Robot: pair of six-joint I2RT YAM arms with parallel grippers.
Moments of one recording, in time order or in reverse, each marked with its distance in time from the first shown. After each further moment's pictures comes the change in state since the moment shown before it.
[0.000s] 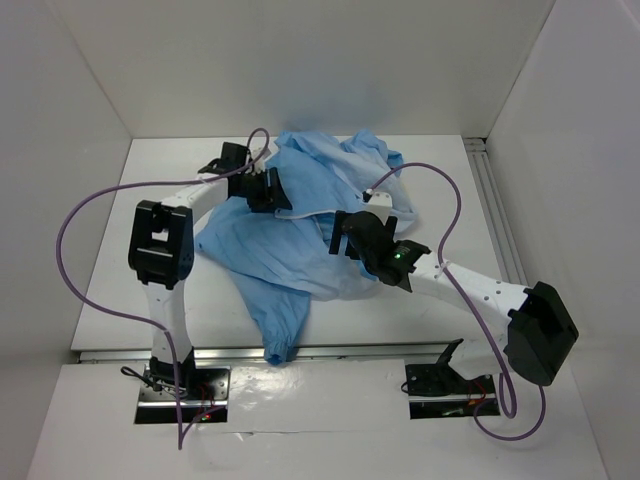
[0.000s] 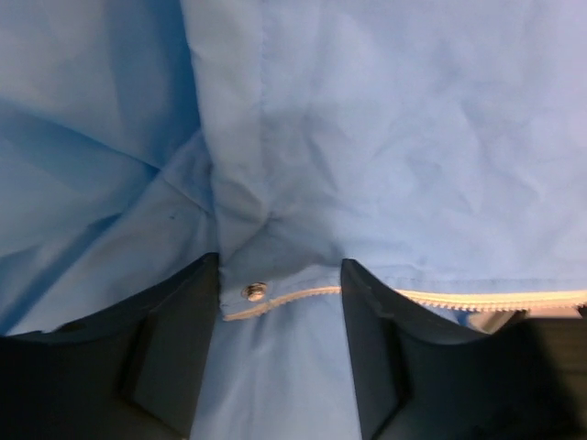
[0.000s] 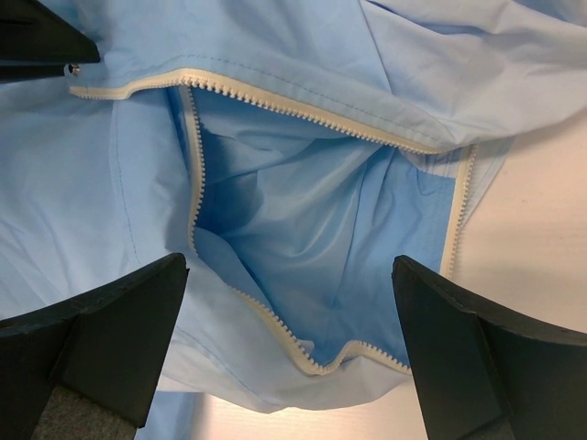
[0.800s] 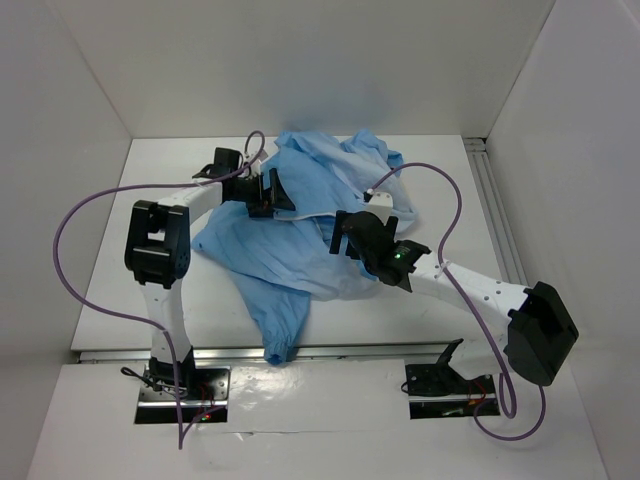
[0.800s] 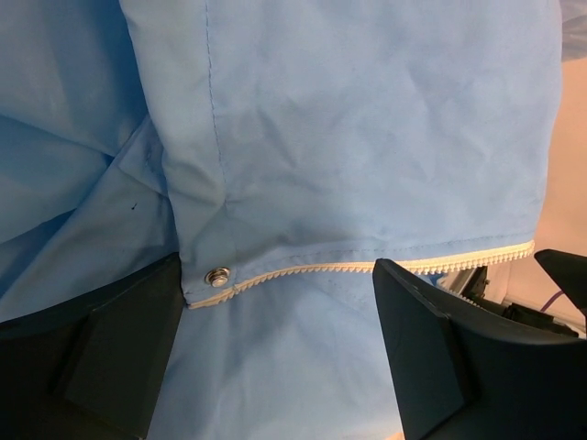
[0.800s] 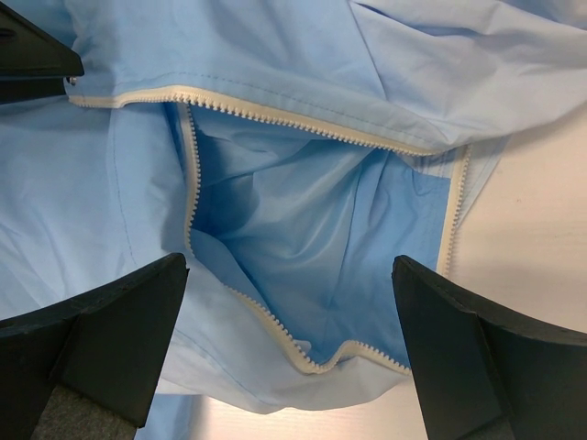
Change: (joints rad) left arm 0.040 -0.005 -0.076 0.094 0.204 -0.001; right arm 0.000 0.000 0.000 -0.004 0.011 0.005
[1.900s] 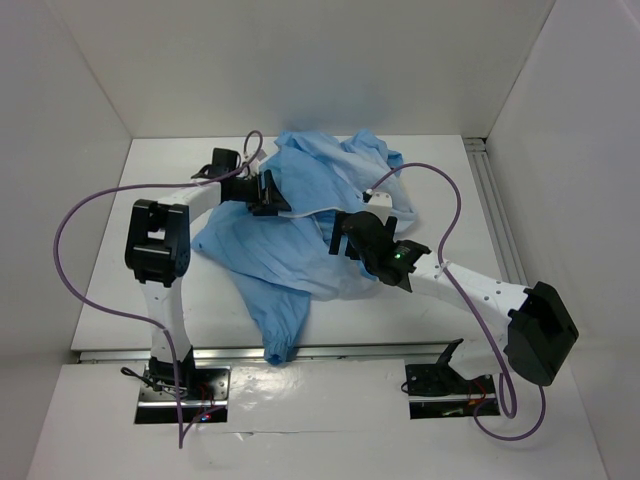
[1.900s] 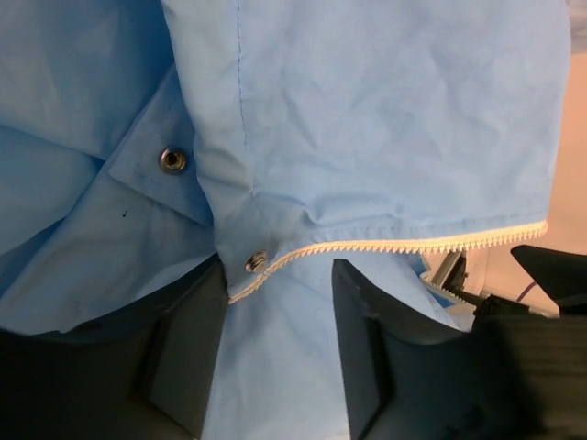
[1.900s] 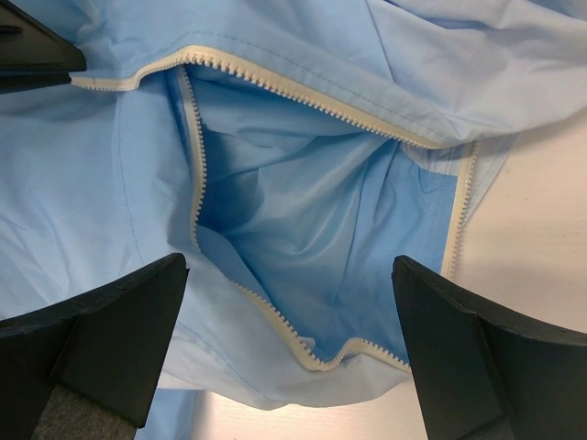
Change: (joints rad) left arm 0.011 0.017 0.002 0.019 0.052 -0.029; right arm 0.000 0.000 0.000 0.000 -0.017 -0.001
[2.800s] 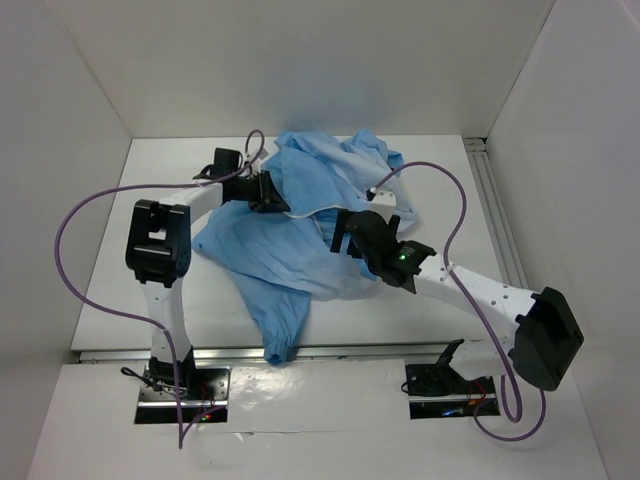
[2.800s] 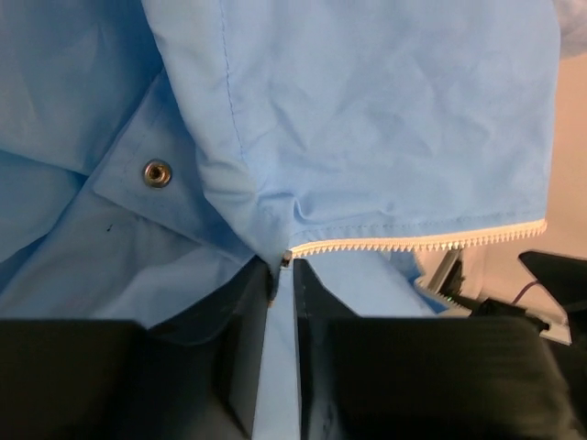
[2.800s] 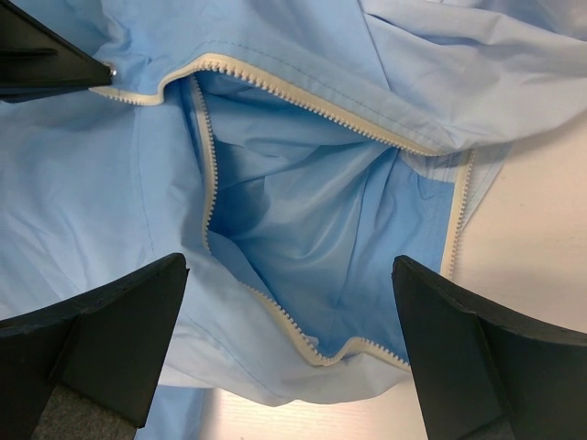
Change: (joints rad) left arm -0.010 -0.004 -0.012 0.050 0.012 -0.025; right arm 0.000 -0.032 0.000 -0.002 0.008 0.000
